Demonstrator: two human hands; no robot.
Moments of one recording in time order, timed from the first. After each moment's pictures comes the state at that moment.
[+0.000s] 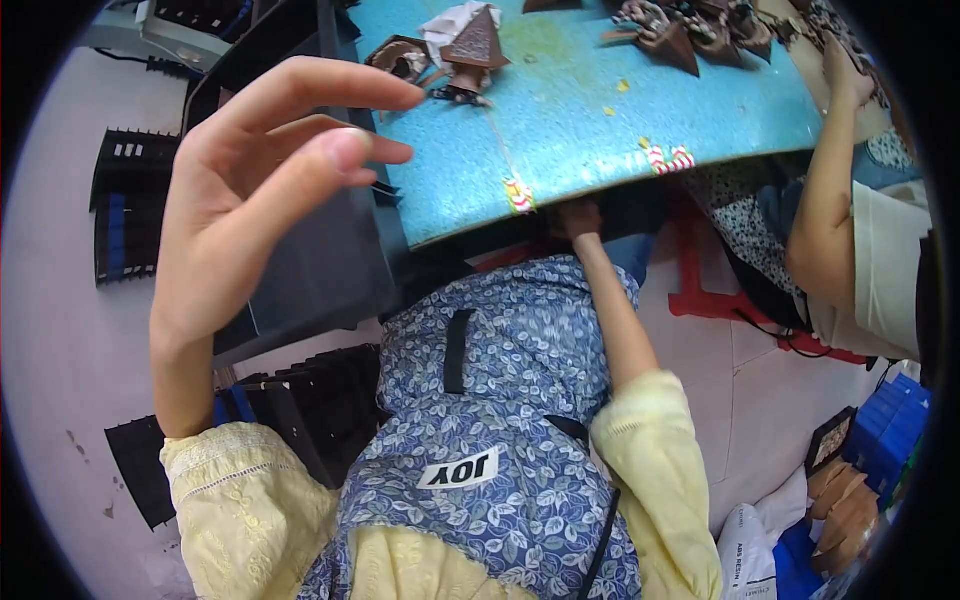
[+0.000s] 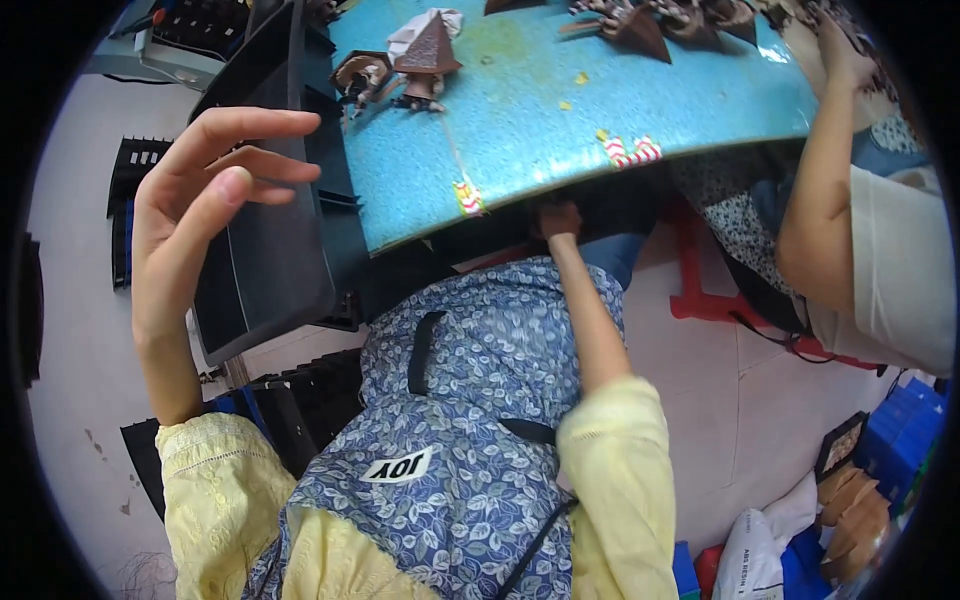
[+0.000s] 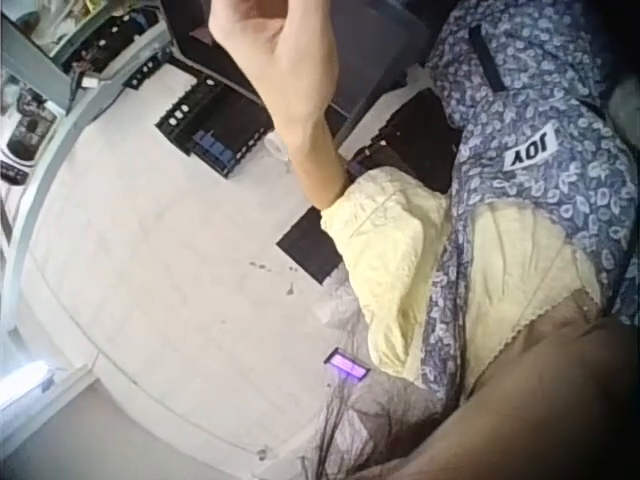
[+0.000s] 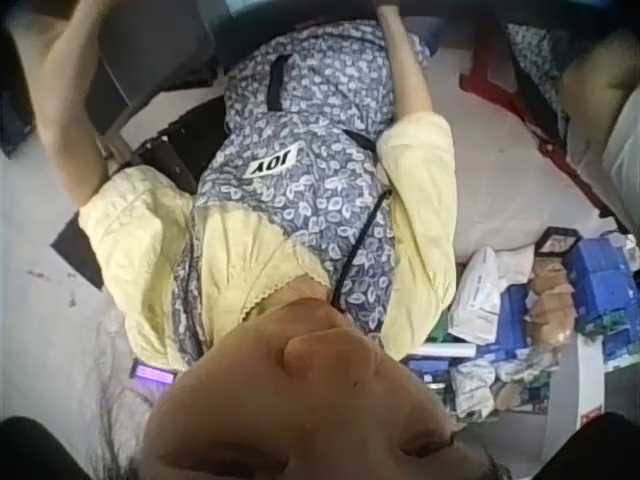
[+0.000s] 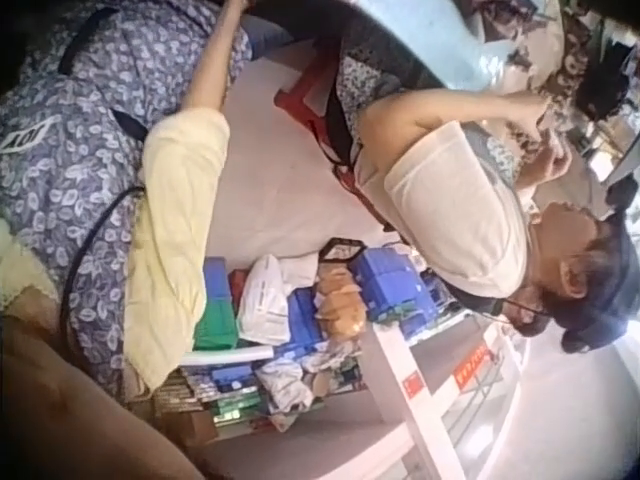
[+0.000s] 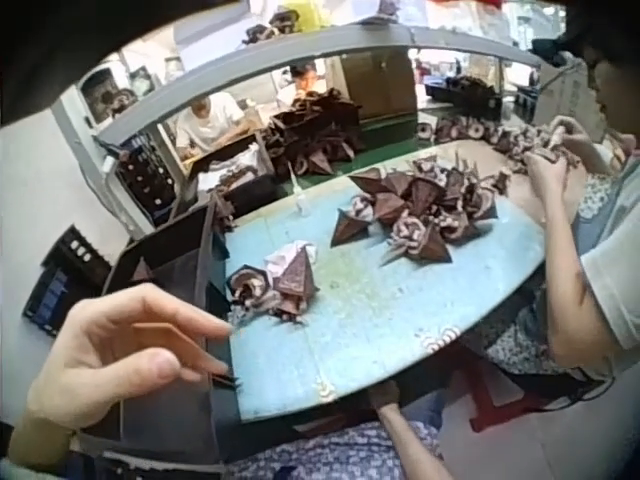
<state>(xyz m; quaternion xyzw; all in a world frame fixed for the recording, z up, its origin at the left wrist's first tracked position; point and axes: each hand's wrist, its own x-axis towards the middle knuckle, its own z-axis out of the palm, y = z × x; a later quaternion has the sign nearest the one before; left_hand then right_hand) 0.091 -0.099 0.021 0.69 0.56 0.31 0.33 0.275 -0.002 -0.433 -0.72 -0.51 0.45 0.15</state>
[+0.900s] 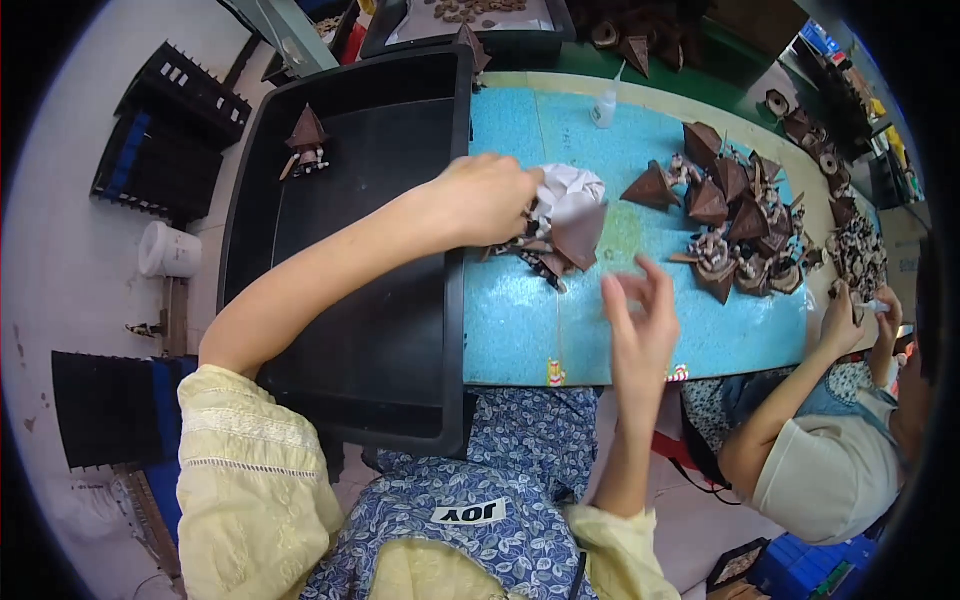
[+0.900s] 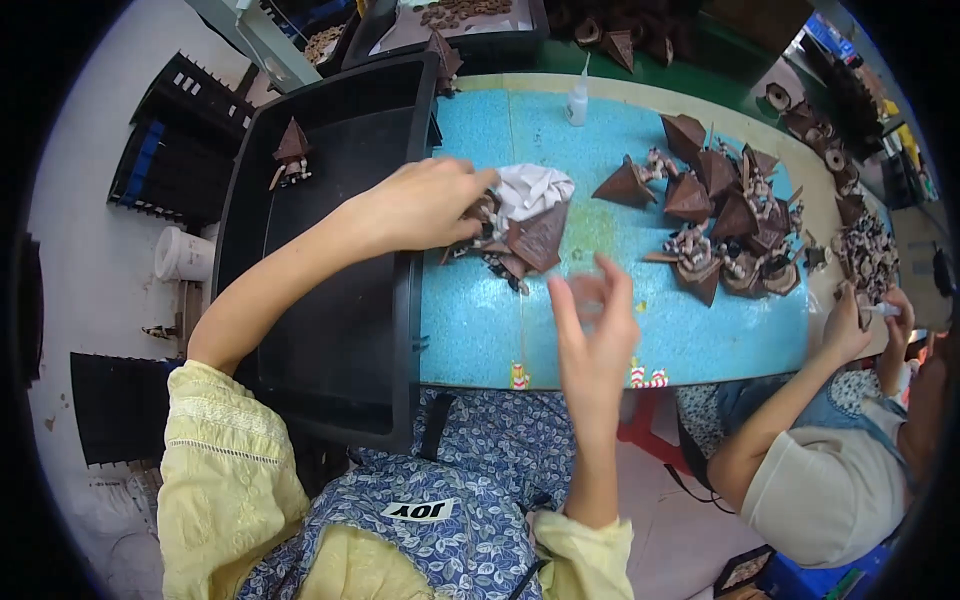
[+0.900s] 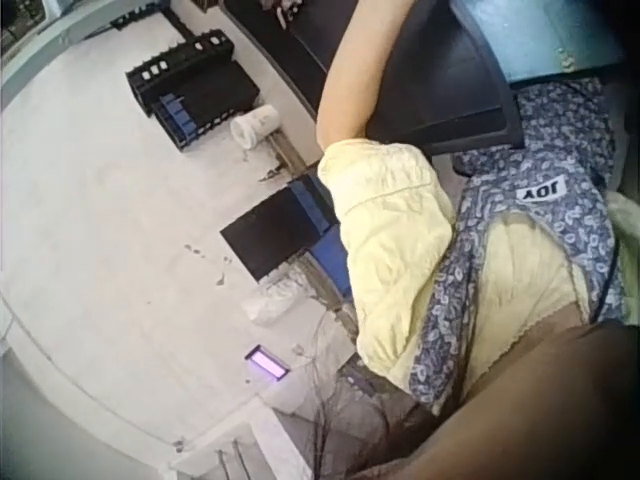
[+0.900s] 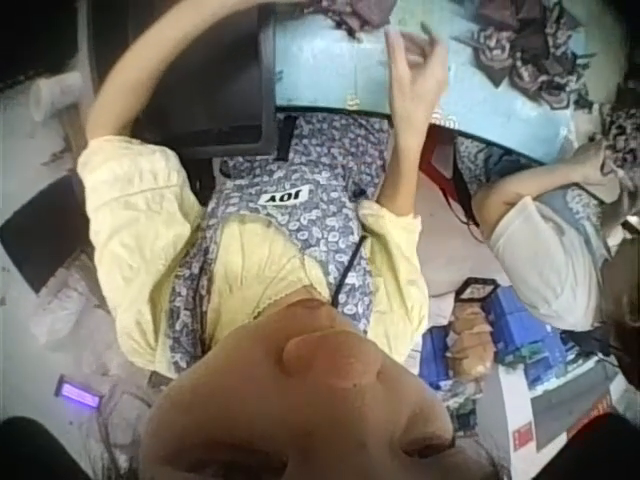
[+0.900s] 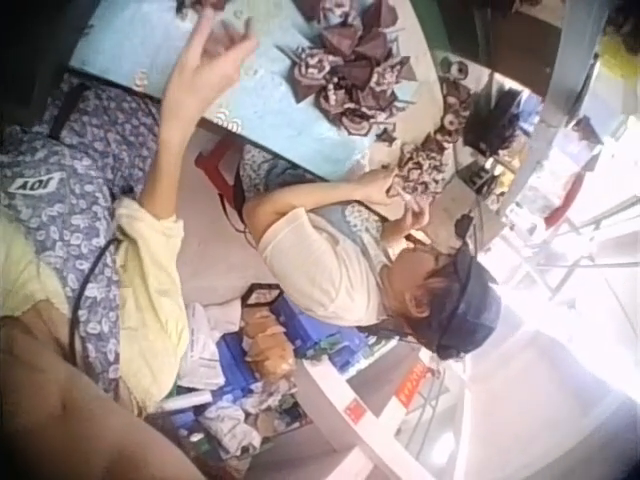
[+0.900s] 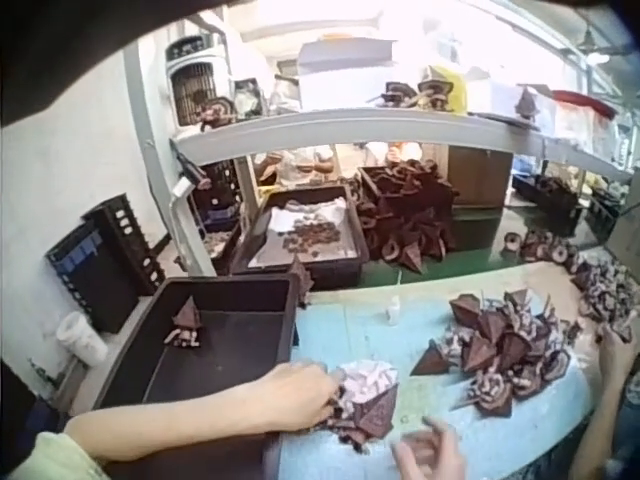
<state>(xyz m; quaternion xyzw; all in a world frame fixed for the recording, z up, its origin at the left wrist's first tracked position) 0.031 0.033 -0.043 0.78 0.63 0.04 0.06 0.250 0.003 -0.086 -0.52 -0.60 0.45 0.41</state>
